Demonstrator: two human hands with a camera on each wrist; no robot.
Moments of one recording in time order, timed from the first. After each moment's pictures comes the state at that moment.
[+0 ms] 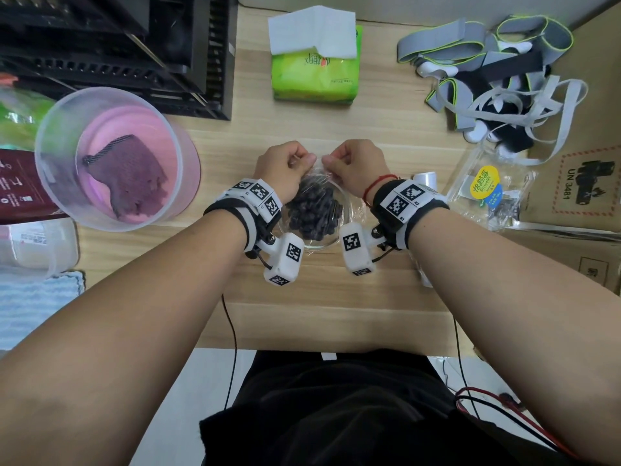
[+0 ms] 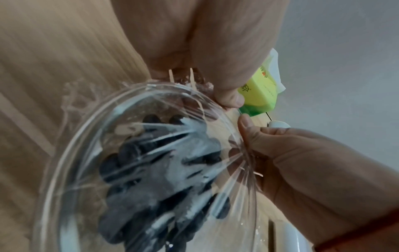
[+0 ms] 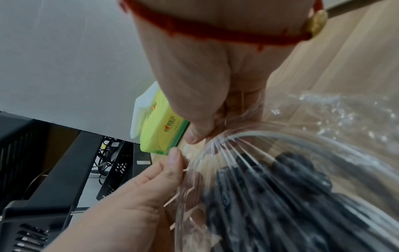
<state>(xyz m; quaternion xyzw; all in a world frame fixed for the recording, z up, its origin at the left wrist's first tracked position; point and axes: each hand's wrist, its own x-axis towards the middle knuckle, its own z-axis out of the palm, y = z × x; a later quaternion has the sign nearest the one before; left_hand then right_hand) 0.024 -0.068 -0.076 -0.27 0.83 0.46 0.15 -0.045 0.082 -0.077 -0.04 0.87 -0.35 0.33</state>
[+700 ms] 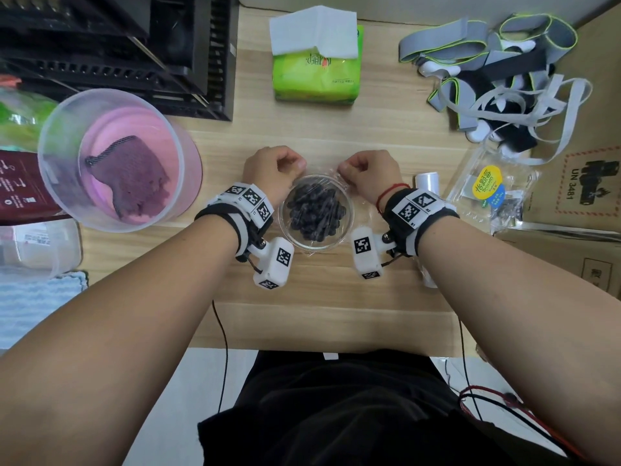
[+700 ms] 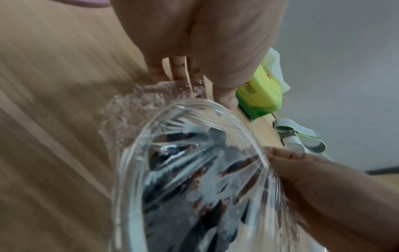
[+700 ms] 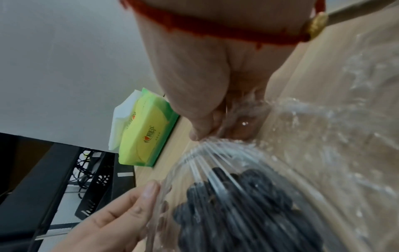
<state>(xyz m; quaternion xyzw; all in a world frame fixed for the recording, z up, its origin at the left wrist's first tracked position) 0.033 -0.079 -0.069 -0.29 0.84 0.43 0.14 -0.043 0.106 -0.084 -0.01 0.88 -0.33 0.34</state>
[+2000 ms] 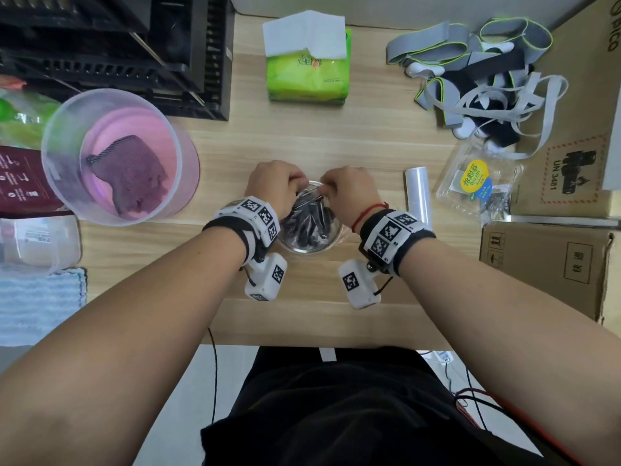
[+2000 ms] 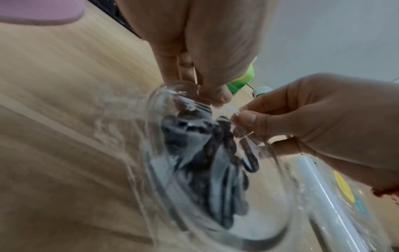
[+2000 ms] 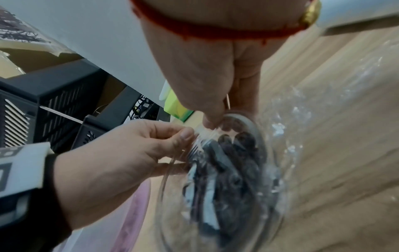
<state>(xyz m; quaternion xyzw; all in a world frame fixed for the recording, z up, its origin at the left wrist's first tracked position) 0.051 -0.058 -0.056 -0.21 0.90 0.35 0.17 -0.002 0.092 -0.058 -0.20 0.91 -0.19 0.29</state>
